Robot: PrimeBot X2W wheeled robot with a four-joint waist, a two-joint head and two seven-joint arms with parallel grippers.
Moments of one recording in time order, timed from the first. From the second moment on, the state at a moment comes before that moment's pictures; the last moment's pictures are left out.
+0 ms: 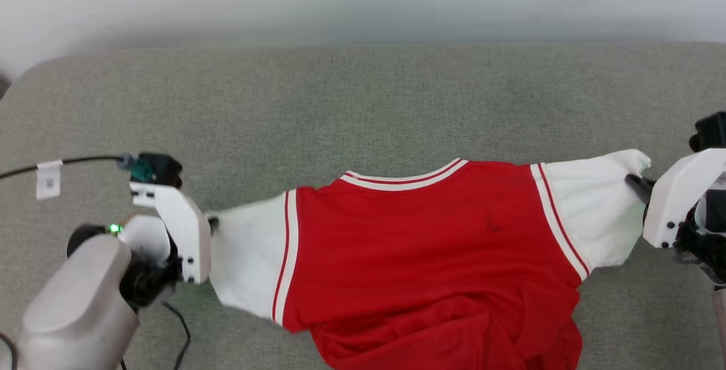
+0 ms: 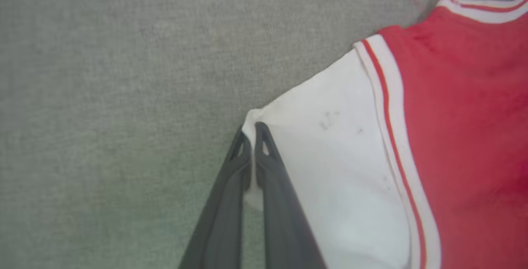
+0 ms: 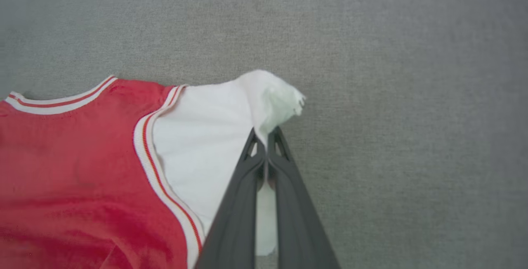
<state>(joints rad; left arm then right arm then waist) -0.57 0.53 -0.57 0.54 -0.85 -0.07 0.50 -0.46 -0.32 -0.04 0.36 0.43 0.13 0.69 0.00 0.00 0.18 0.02</state>
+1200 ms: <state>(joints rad) -1.64 0.53 -0.45 0.75 -0.51 -0.02 -0.17 -1.53 -0.44 0.16 0.58 0.18 0.13 0.06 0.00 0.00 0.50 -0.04</state>
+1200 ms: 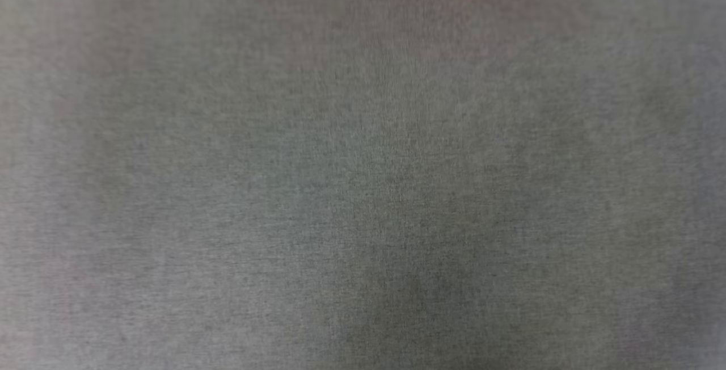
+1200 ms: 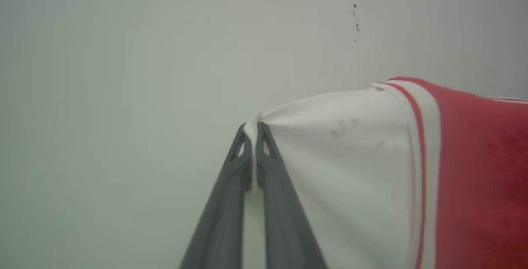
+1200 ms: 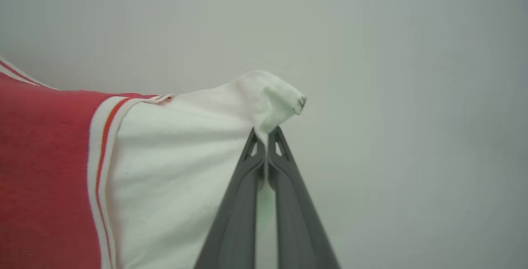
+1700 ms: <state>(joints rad) -1.68 0.53 -0.45 0.78 -0.54 -0.04 -0.21 -1.64 -0.44 0.28 0.69 0.23 0.13 -0.02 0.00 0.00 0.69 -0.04</state>
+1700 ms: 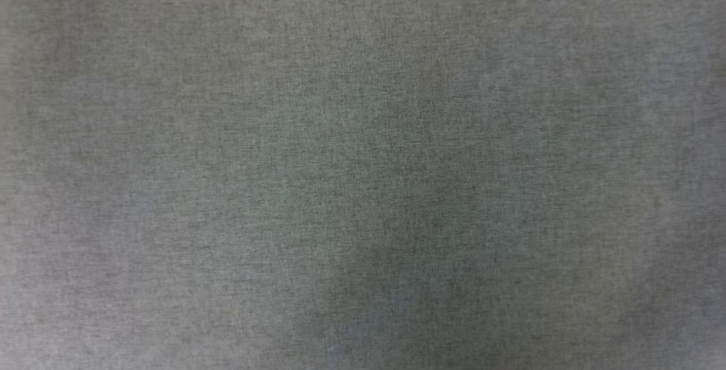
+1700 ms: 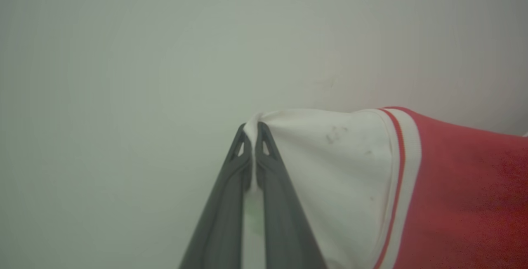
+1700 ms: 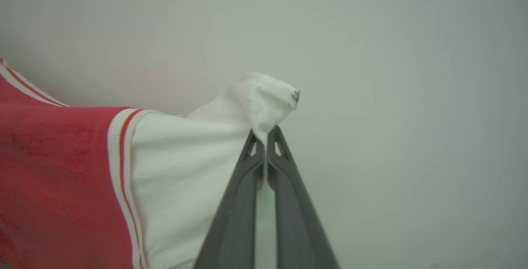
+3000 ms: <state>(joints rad) -0.18 0.51 -0.25 0.27 -0.75 0.16 -0.21 -0.32 -0.44 0.22 0.30 0.51 0.13 0.10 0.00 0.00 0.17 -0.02</state>
